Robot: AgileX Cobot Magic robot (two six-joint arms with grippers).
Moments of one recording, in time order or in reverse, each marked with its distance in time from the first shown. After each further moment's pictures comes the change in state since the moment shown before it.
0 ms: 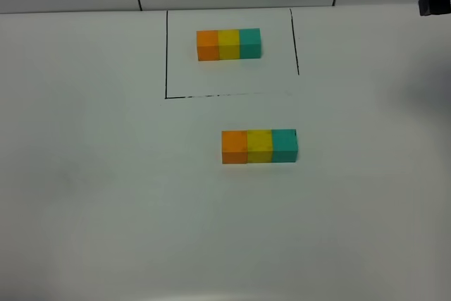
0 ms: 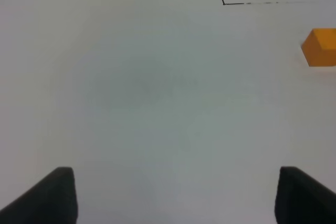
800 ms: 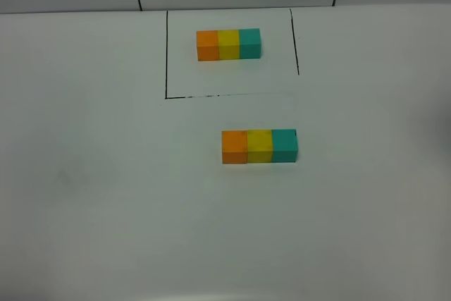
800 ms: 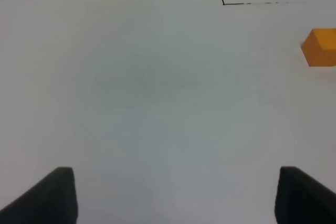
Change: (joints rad) left arm 0.000 0.000 0.000 0.000 0.000 0.000; right arm 0.000 -0.420 0.221 -0.062 -0.062 0.038
